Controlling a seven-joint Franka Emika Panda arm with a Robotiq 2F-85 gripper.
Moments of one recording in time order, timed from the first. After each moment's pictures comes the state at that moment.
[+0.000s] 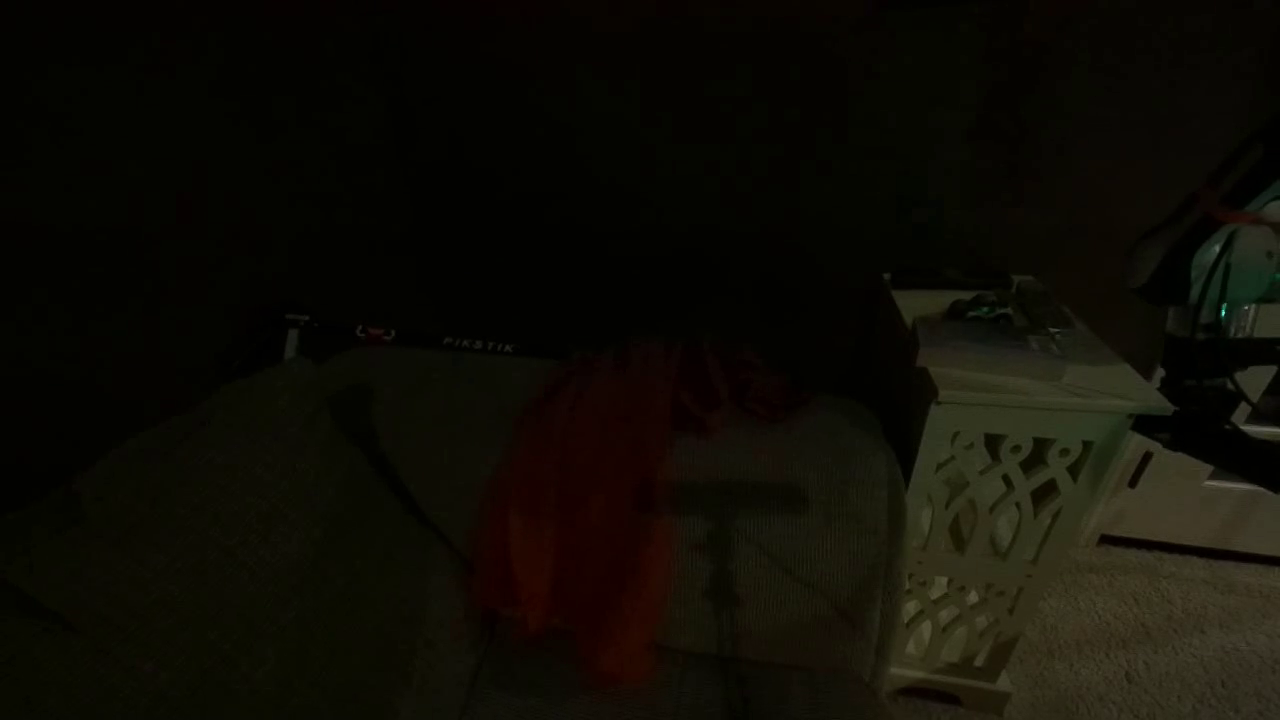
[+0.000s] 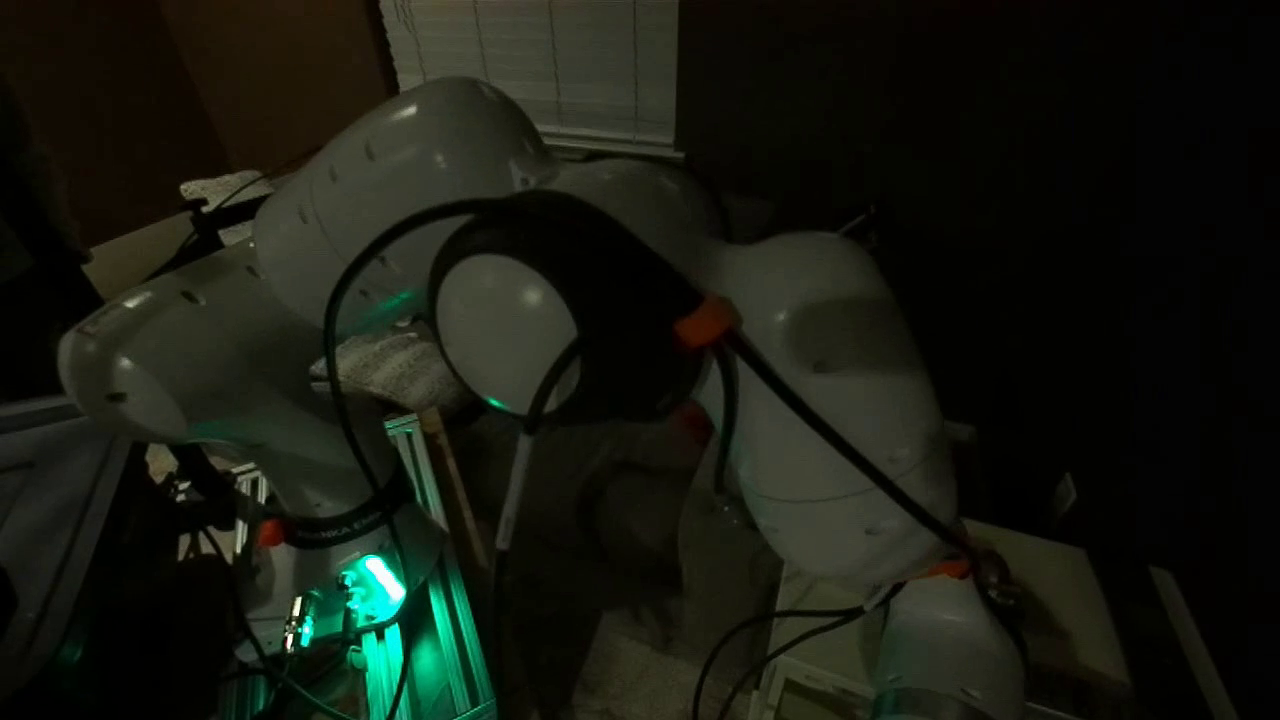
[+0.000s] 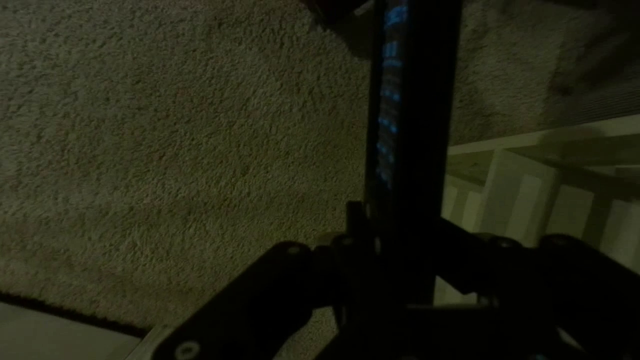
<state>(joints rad) -0.79 1.04 -0.17 -1.60 0.13 2.33 -0.41</state>
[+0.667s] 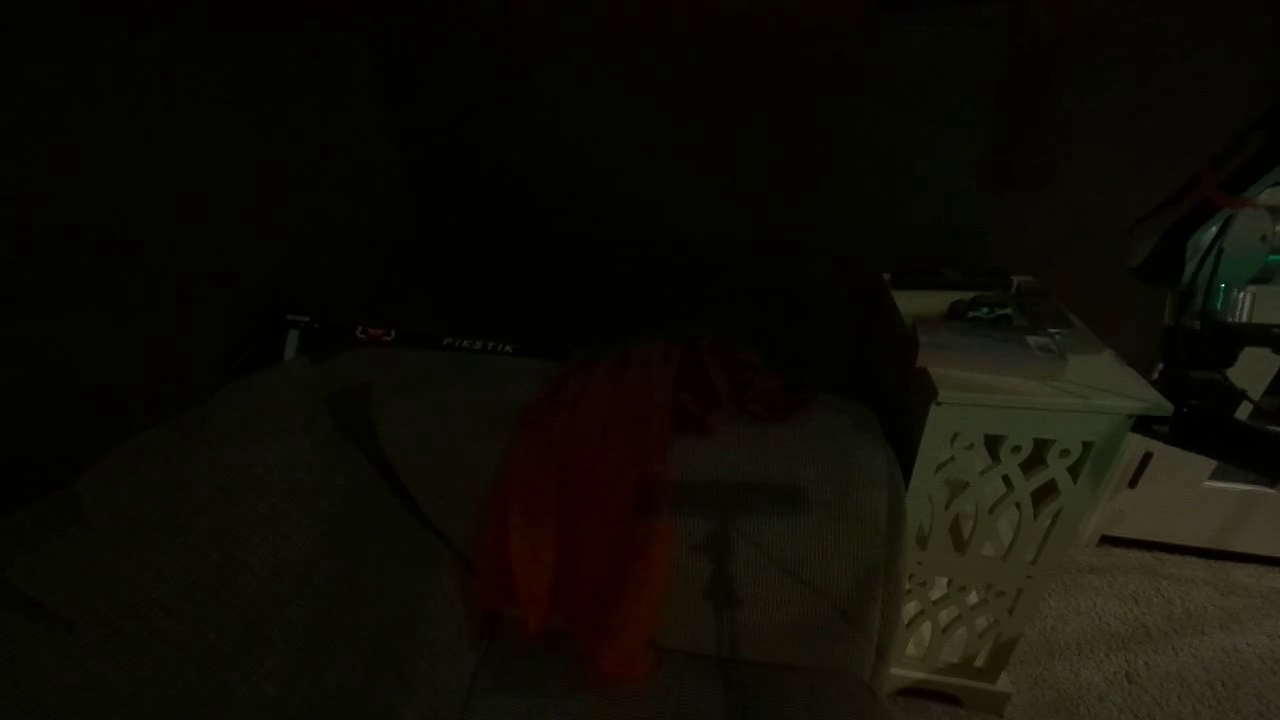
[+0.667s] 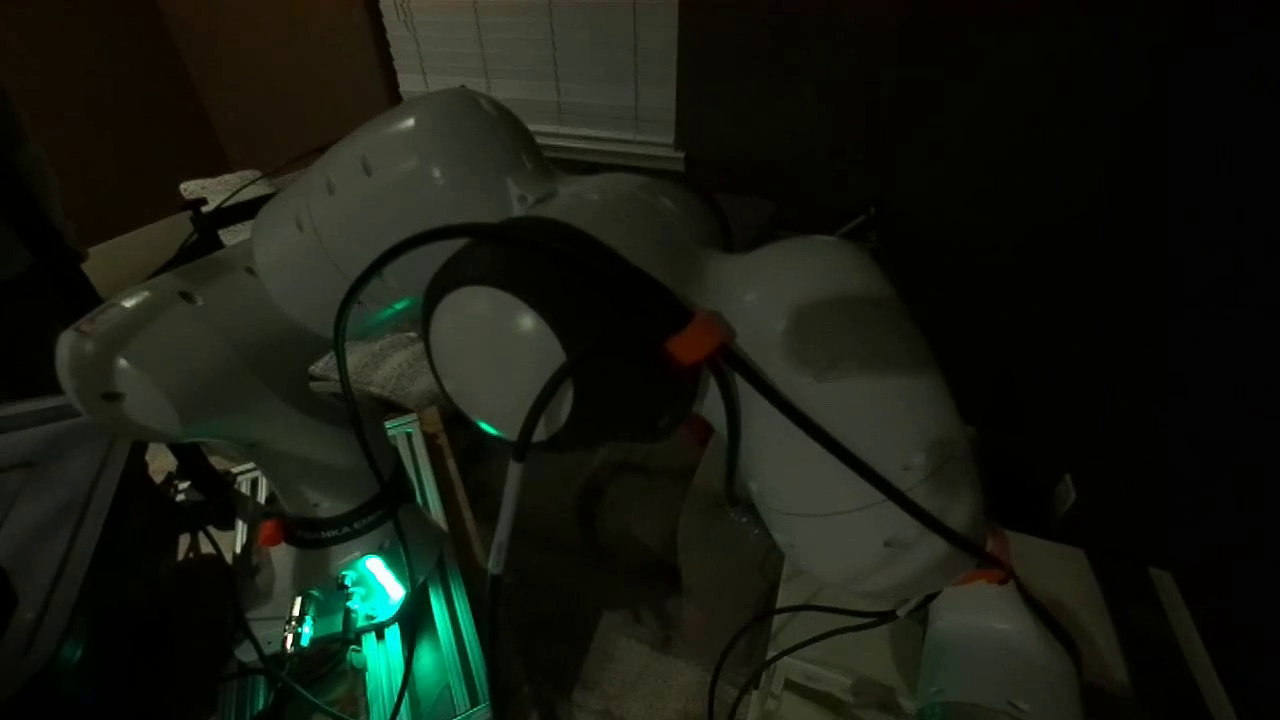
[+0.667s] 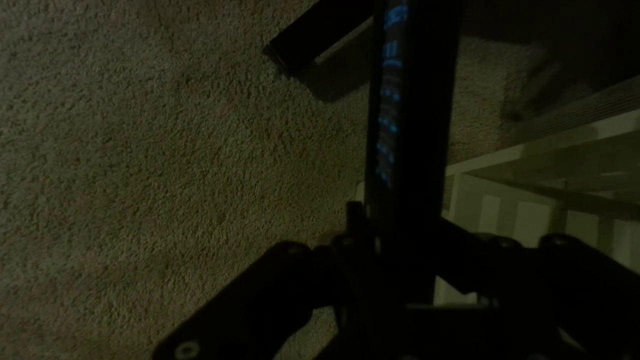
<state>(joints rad) -0.82 1.06 -0.15 -1.50 0.13 2.11 -0.34</state>
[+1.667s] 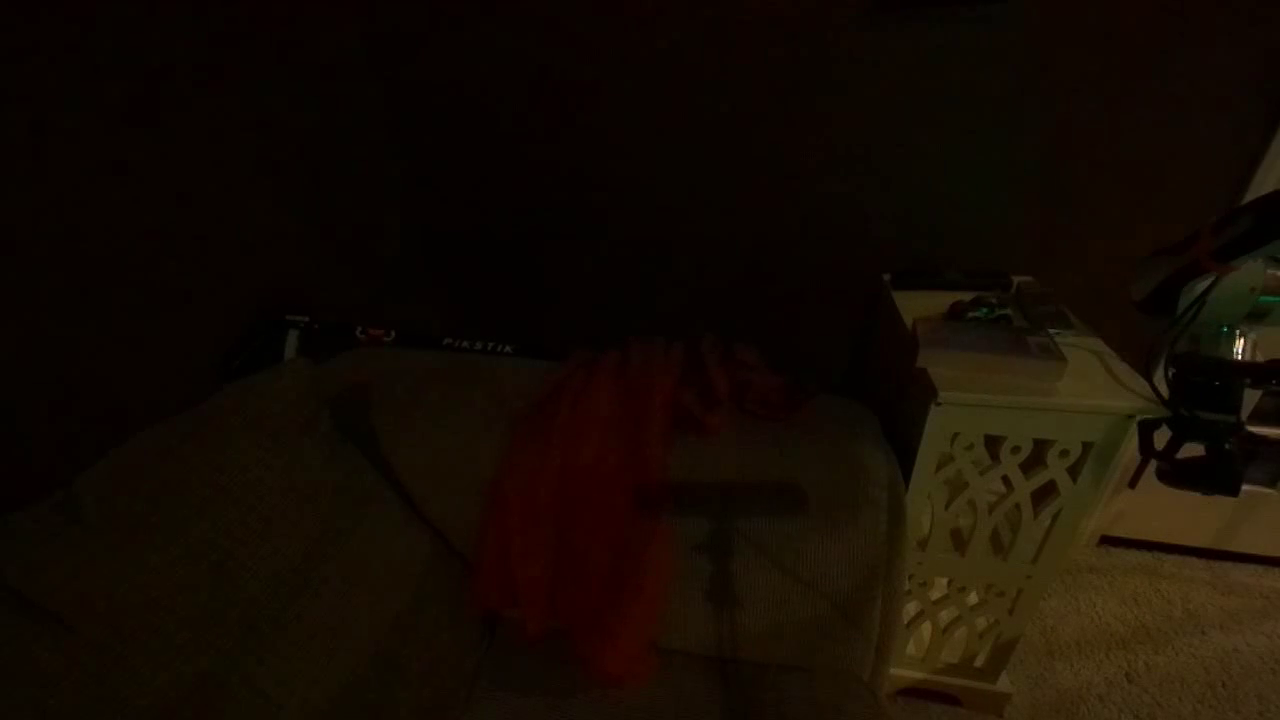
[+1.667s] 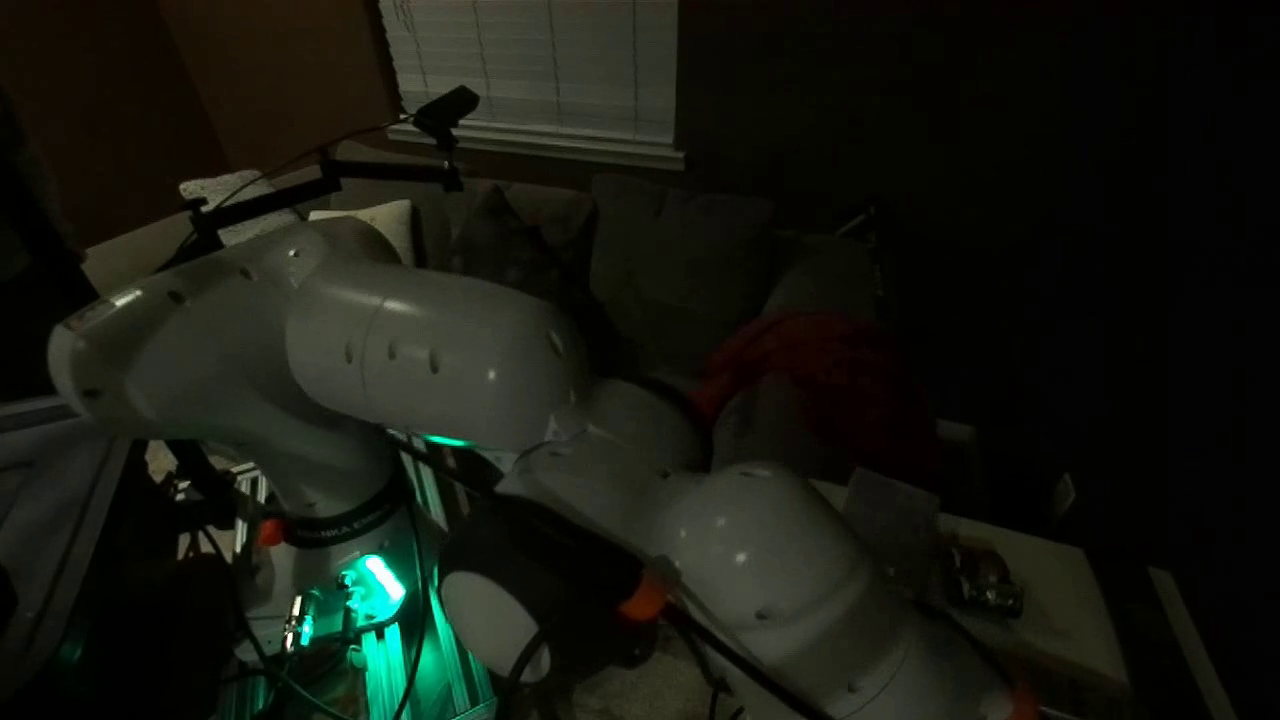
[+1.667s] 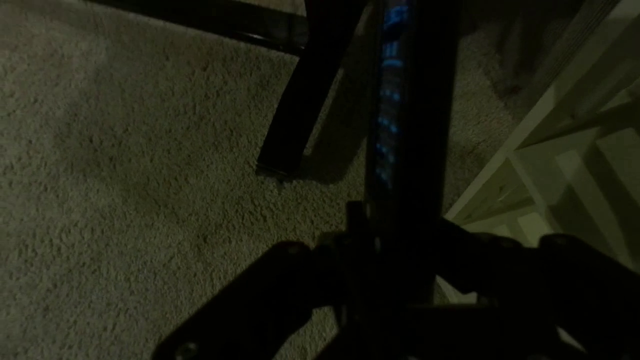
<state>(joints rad) -0.94 1.48 -0.16 -0.88 0.20 1.64 0.15</state>
